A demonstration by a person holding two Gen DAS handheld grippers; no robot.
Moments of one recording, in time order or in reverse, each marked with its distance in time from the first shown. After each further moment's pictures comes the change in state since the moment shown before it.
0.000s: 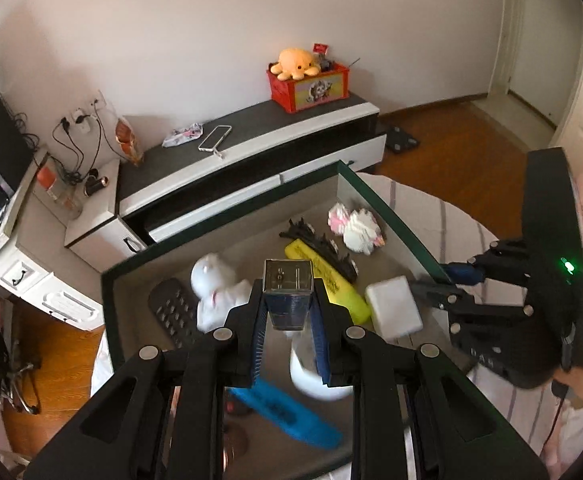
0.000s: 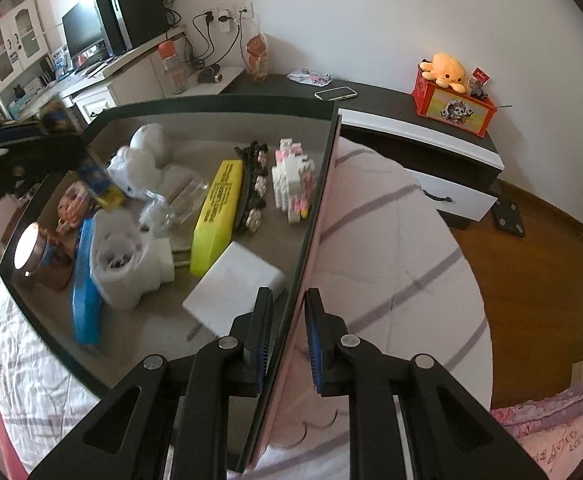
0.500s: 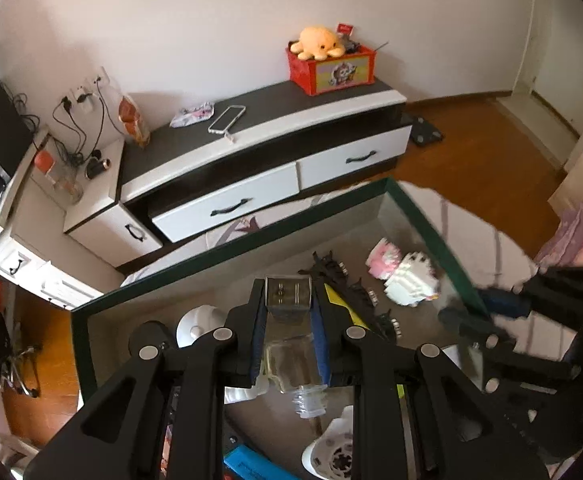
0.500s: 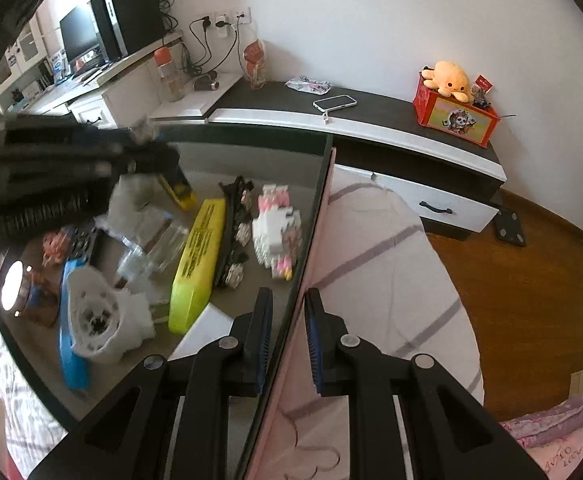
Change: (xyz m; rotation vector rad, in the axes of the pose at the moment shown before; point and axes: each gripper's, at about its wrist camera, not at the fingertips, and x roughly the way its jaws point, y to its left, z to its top) left arm 0.069 0.014 0.030 -0.059 0.075 0.045; right arm 0.016 -0.008 0.029 -0.007 -0.015 -0.016
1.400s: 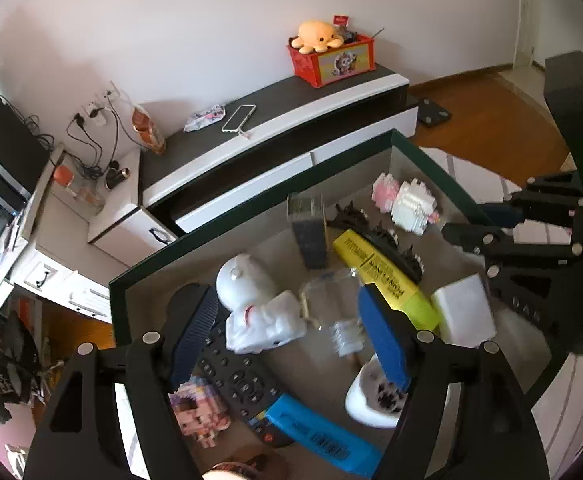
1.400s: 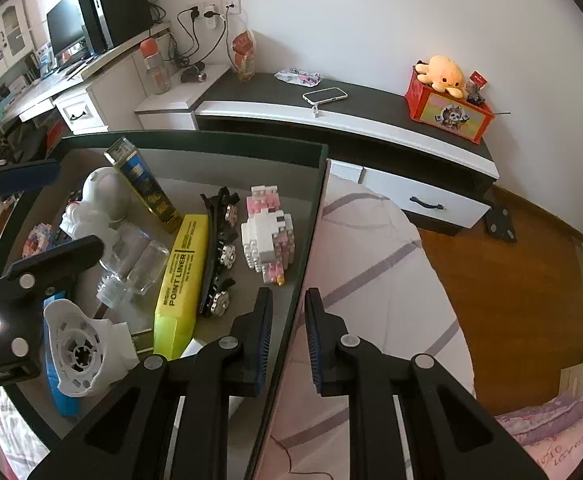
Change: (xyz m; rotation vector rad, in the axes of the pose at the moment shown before) left arm -0.025 0.006 -0.032 0.099 0.002 0.081; right arm 0.008 0.004 0.010 0.007 0.044 -0.040
